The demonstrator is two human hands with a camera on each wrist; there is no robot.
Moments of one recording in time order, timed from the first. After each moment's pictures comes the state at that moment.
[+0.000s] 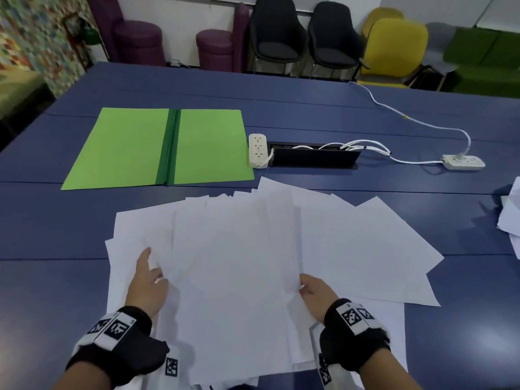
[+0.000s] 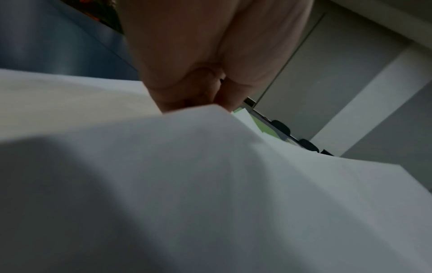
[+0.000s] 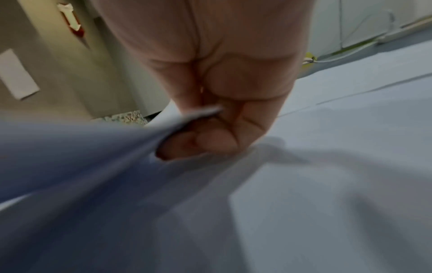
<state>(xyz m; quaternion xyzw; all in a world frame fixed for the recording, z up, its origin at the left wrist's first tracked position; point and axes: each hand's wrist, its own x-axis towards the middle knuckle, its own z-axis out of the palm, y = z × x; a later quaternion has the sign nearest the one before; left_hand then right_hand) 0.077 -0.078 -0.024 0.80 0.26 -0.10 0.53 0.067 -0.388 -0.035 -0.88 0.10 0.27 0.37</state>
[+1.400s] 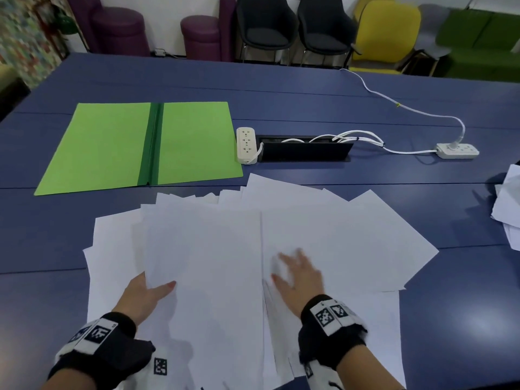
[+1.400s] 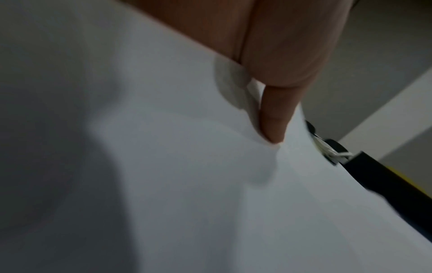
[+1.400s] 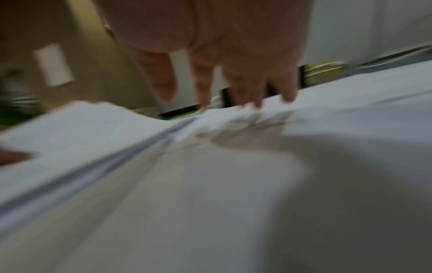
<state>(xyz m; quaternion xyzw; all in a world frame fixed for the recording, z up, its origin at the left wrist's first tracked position) 0.092 -0.083 -0.040 0.74 0.24 -0.15 0.61 0.082 -0.370 -0.029 -0.95 0.11 0.22 0.21</state>
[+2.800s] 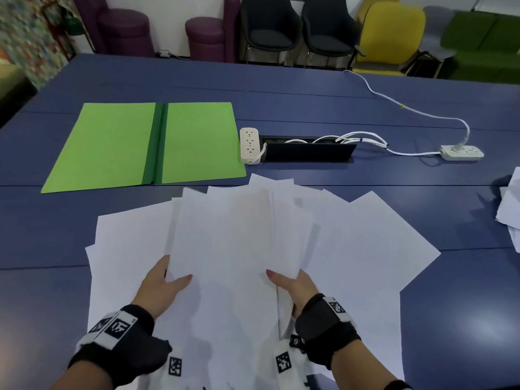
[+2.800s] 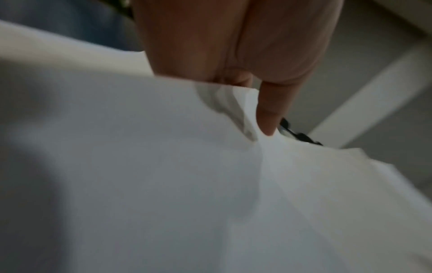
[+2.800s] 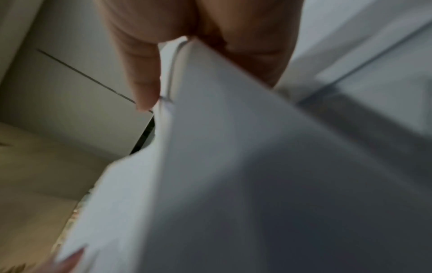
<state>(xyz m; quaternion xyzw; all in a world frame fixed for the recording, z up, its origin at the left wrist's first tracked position) 0.094 -0.103 -0.026 0.77 0.17 -0.15 0.59 0.085 -0.359 -0.051 -0.61 0.26 0.18 0.72</state>
